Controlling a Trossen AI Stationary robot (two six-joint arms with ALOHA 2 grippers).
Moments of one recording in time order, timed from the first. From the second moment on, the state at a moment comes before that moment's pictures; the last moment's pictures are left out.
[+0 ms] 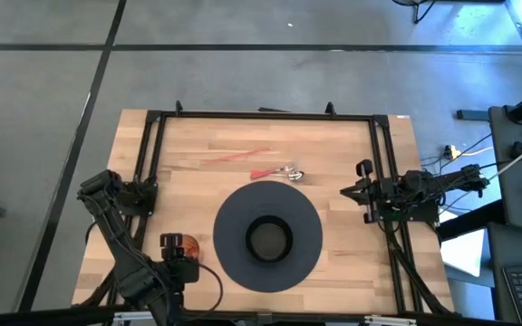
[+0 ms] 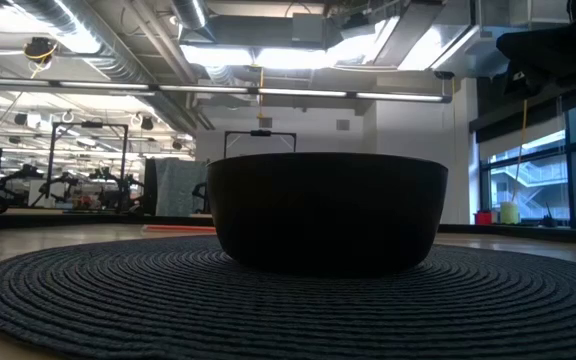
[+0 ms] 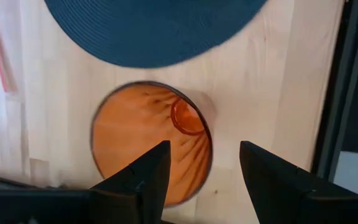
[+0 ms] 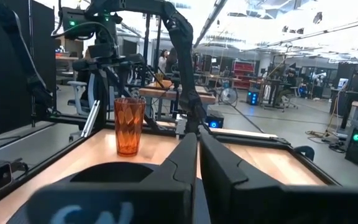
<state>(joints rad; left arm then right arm) -0.93 1.84 1.79 -1.57 -0.29 -1.04 0.27 0.00 0.01 0.17 0.21 -0.14</state>
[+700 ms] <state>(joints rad) -0.84 1.87 1.79 -1.57 -0.20 -1.00 0.27 0.00 0.01 0.16 0.21 -0.14</state>
